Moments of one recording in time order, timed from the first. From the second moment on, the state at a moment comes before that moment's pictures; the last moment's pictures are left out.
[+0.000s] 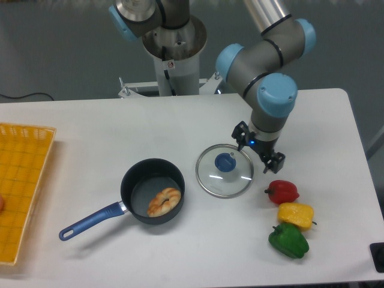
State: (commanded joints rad) arm 2.66 -1.90 -1.78 -1.07 1.54 1.59
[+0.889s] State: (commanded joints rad) arm 2.63 -1.86 -1.92 -0.87 1.54 1.44
